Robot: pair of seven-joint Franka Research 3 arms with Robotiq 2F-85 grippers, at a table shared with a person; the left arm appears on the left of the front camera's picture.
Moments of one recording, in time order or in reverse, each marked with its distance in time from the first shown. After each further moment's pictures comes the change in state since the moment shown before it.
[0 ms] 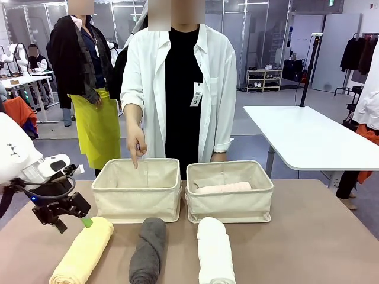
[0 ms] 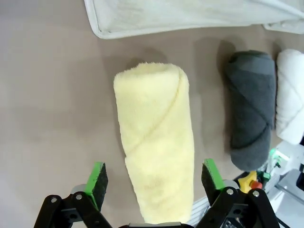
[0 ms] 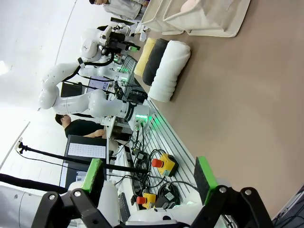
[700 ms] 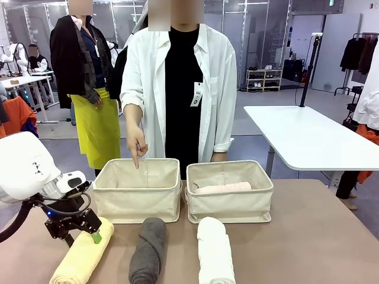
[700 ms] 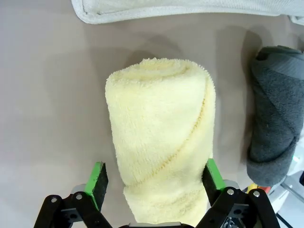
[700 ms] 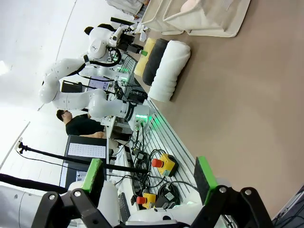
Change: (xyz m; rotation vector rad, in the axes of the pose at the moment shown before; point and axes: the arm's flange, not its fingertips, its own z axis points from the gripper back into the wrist) left arm 0.003 -0.002 -0.055 0.028 0.084 0.007; right arm 0.000 0.000 0.000 0.000 0.000 0.000
